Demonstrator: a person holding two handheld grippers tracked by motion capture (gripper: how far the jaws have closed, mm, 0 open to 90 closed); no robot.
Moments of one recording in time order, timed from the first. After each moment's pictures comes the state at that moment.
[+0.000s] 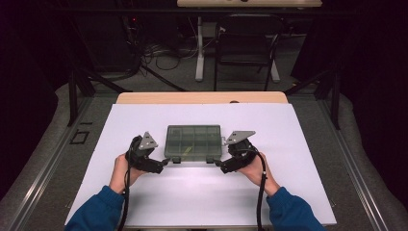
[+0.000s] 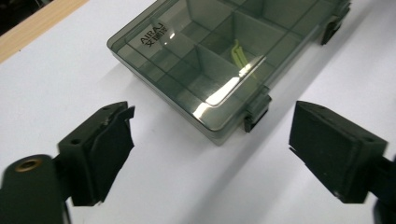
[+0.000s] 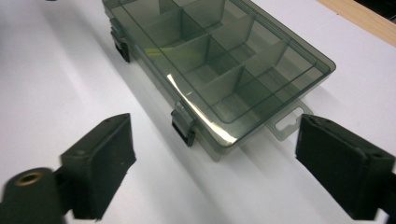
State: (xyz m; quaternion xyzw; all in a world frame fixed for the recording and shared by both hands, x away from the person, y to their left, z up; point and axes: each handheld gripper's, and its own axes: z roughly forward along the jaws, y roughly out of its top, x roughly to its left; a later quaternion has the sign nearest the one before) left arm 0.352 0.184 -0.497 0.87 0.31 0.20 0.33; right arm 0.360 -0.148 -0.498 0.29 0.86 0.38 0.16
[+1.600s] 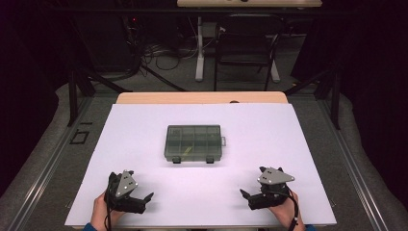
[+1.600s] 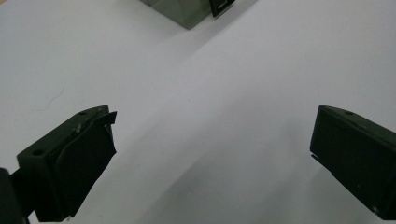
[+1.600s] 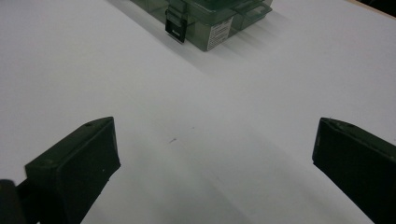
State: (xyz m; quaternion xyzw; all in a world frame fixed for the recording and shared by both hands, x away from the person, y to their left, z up) left arm 0.257 0.233 -0.548 0.85 0.33 0.24 0.34; right arm 0.258 -0.223 -0.537 0.33 0.82 0.40 0.23
